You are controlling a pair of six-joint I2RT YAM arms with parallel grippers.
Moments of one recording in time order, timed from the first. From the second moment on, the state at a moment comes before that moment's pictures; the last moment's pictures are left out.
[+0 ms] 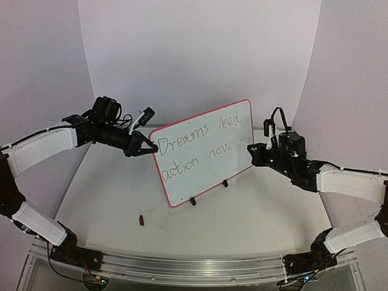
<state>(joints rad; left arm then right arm) -0.52 1.42 1.20 -0.48 0.69 0.12 0.60 1.29 0.72 0.23 0.13 0.38</state>
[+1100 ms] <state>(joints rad) -0.54 1.15 1.06 -0.60 0.44 -0.02 0.60 0.94 0.64 0.06 0.13 0.36</state>
